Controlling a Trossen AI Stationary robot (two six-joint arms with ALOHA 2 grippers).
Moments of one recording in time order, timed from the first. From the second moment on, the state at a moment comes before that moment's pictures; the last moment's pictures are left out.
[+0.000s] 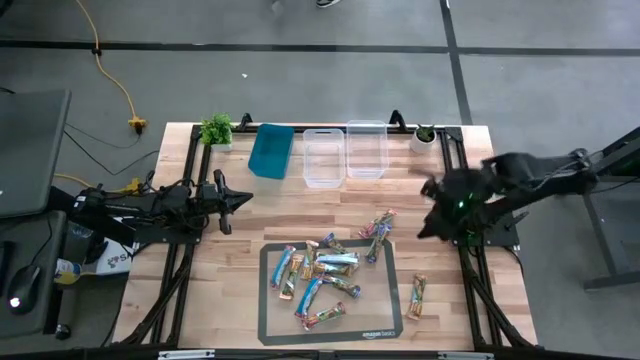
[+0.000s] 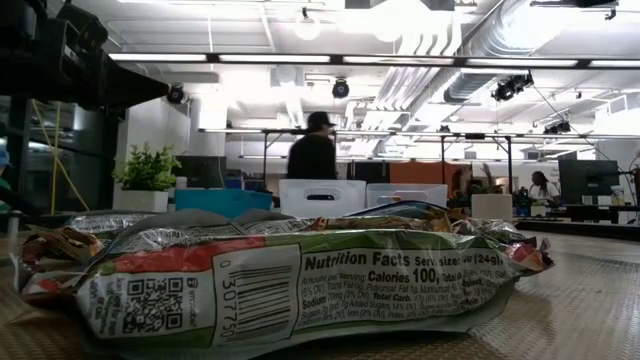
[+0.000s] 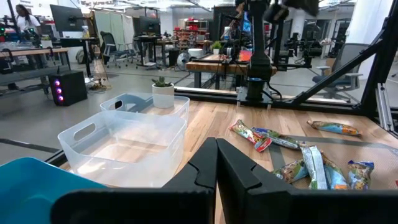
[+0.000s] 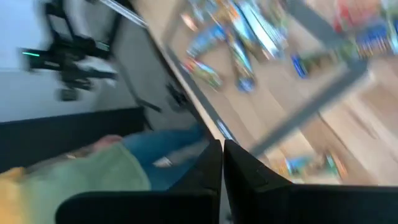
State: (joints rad) left arm -0.10 0.03 0.02 0.04 -0.35 -0.01; right arm 0.25 0.97 1.21 -1.04 -0.27 1.20
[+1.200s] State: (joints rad) left arm -0.10 0.03 0.02 0.04 -0.35 -0.01; right arm 0.79 1.74 1.21 -1.10 -0.22 2.18
